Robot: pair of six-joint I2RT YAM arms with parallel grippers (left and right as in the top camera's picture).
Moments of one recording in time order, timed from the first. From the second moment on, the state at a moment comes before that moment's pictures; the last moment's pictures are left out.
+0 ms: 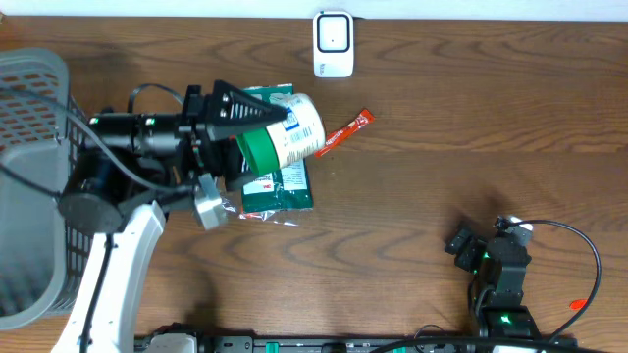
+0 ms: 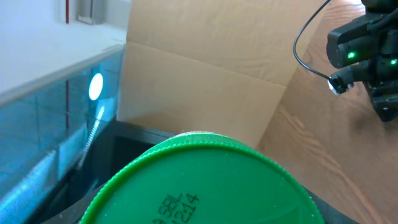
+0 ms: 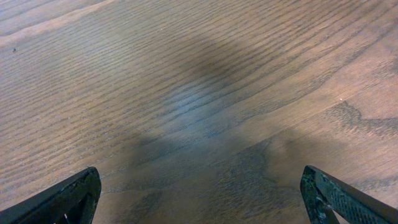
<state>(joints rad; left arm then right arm) -0.02 1.29 1.05 1.57 1.59 0.13 -0.02 0.65 0.01 -0.05 0.23 0.36</state>
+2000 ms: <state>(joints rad) -0.02 1.39 1.06 0.77 1.48 0.01 -0.02 0.65 0.01 -0.05 0.21 0.36</state>
